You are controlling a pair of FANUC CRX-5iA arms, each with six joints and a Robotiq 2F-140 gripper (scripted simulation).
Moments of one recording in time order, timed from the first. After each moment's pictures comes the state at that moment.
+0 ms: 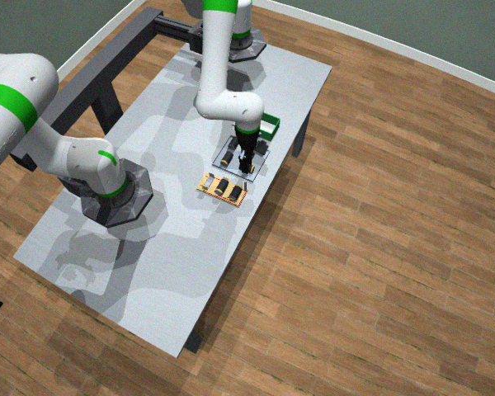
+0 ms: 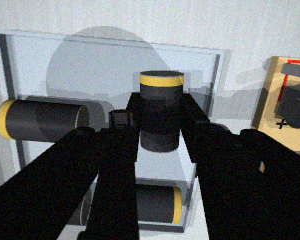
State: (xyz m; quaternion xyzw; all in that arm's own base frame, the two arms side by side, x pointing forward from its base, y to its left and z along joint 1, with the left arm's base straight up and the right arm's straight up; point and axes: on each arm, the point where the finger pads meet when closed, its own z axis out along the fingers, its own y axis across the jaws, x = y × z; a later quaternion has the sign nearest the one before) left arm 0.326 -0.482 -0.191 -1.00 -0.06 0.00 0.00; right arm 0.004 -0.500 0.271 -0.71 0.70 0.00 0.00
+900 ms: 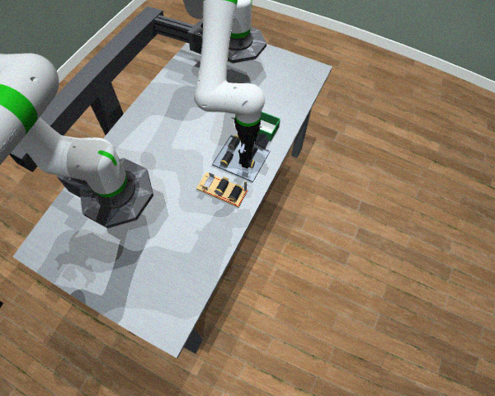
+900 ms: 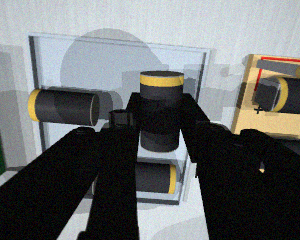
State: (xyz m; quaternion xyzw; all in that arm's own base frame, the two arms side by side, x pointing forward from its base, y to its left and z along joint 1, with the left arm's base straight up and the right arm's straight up) left arm 0.326 -0.482 -0.149 -1.00 -0.06 0.00 0.00; right arm 0.004 -0.500 0.271 -0.71 0.70 0.00 0.00
